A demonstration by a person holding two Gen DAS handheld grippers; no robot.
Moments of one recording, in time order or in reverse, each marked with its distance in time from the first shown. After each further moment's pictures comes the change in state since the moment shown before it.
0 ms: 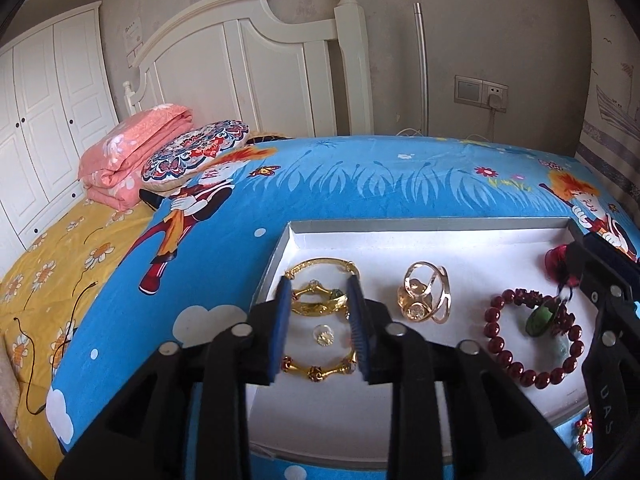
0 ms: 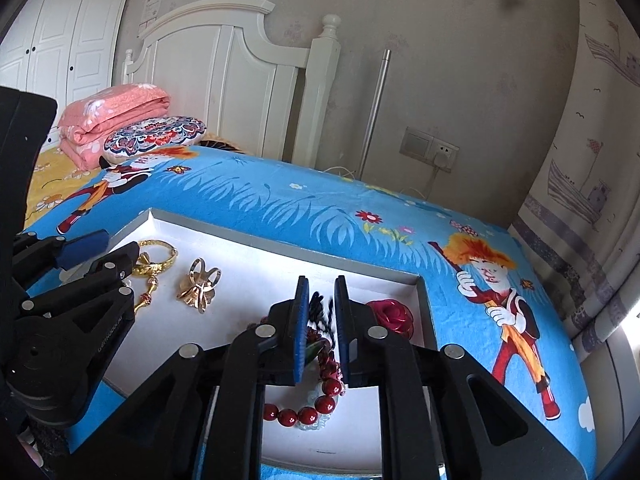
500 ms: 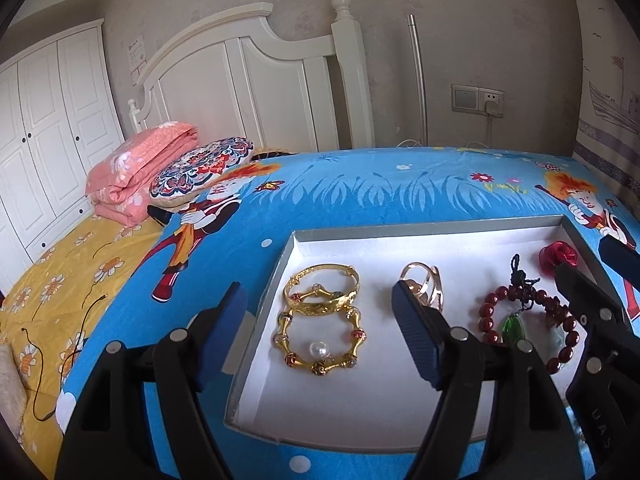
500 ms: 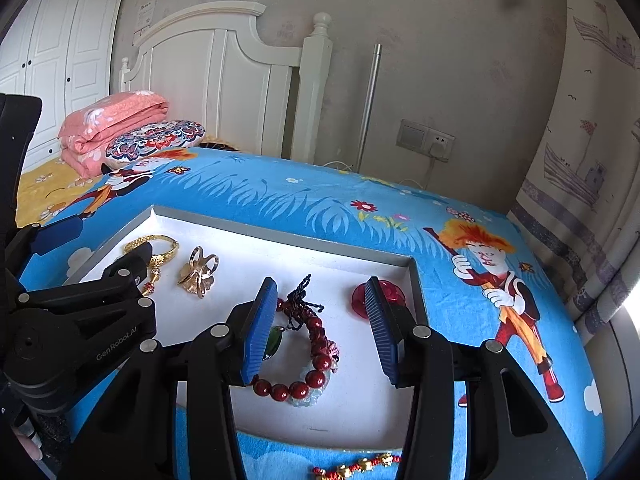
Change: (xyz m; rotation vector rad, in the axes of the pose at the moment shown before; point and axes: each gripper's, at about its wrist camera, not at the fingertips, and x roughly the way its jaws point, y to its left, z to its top) left arm -0.021 -0.007 -0.008 0.031 -0.061 0.016; right arm -0.020 -0.015 -0.013 0.047 0.001 0.031
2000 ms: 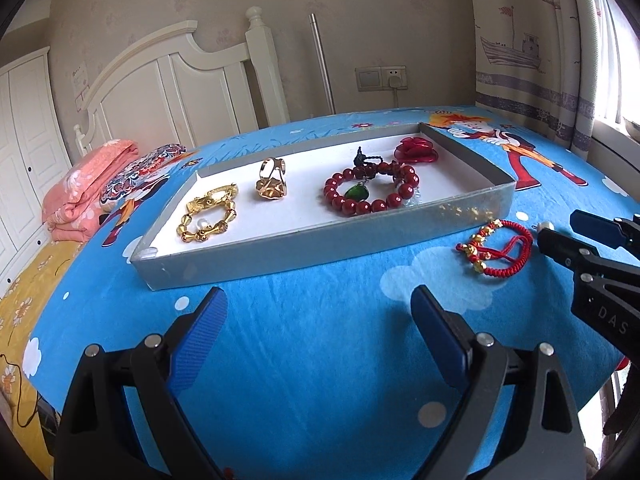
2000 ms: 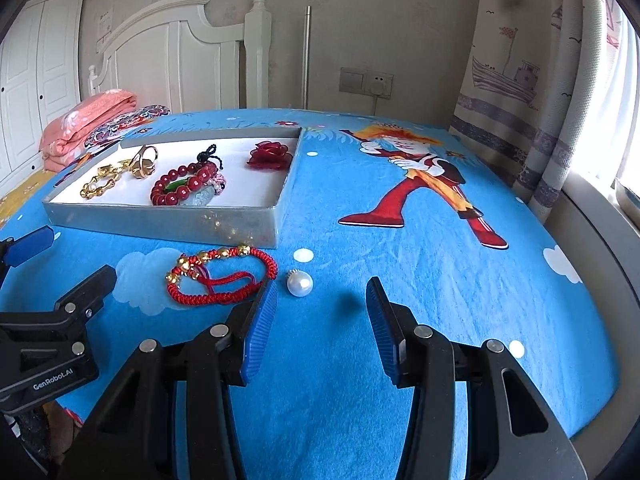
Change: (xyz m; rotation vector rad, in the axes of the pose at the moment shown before) left arm -0.074 -0.064 -0.106 0.146 -0.027 -0.194; right arm -0.041 -0.080 -0.110 0.122 0.097 -0.052
